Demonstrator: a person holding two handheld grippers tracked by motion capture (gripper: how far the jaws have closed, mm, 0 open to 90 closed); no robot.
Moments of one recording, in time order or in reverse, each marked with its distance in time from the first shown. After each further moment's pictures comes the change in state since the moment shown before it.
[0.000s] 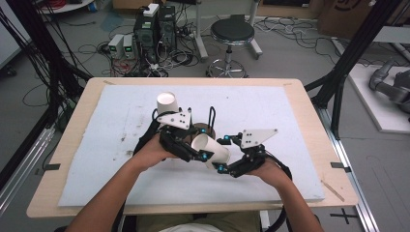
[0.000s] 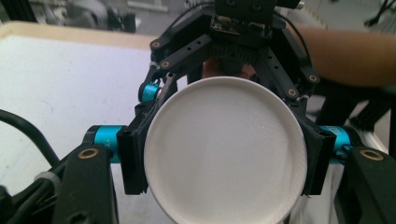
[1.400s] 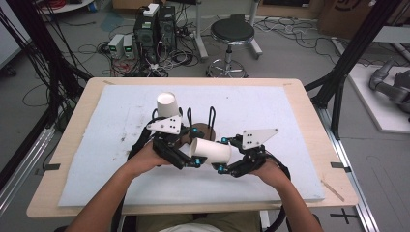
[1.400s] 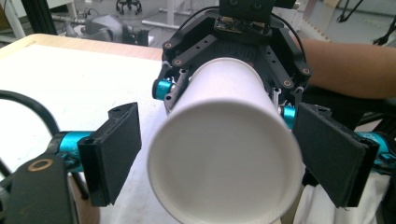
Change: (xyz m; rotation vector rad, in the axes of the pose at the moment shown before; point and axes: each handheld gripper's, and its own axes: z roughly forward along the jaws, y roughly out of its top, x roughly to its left) left arm -0.013 -0.011 -0.012 -0.008 0.056 0.005; right arm 0.002 0.002 0.002 0.014 0.061 -0.034
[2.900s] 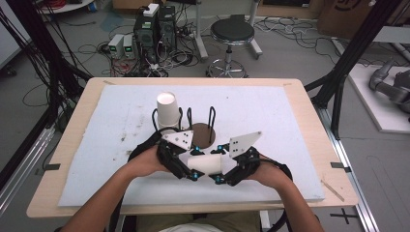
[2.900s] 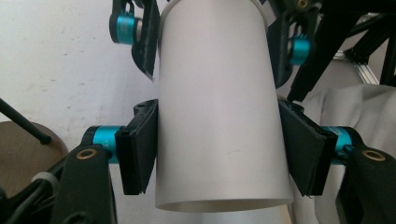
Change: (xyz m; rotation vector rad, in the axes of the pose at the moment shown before) left arm -0.003 -0.016 0.019 0.283 -0.106 0.069; right arm 0.012 0.008 0.014 0.219 0.032 -0.065
